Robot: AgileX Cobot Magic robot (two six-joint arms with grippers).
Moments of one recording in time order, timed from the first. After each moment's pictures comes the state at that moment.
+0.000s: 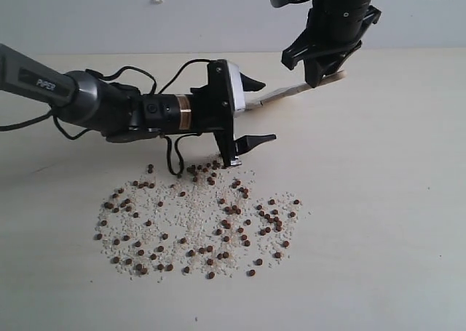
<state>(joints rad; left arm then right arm) -0.50 2.37 -1.39 1.01 -0.78 0.02 0.33 2.15 -1.89 0.00 1.22 -0.28</state>
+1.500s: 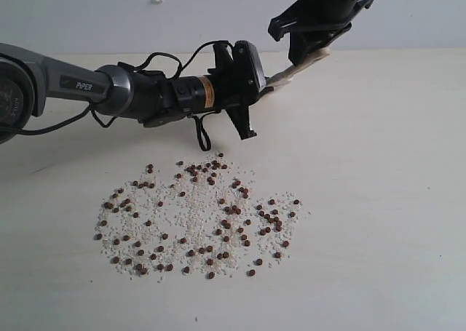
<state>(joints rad) -0.53 2.48 -1.64 0.83 -0.55 0.11 0.32 2.10 -1.93 0.13 1.21 -0.28</state>
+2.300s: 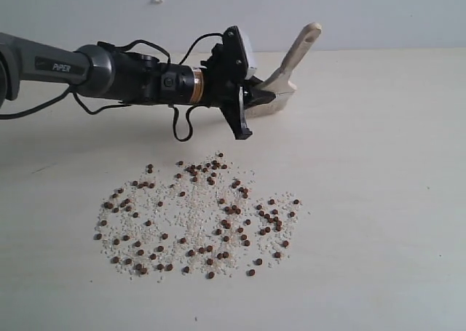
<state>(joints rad) -0.48 2.42 -1.64 1.35 -0.65 -0.56 0.08 1.74 -1.73 0.63 1.08 -0.82</state>
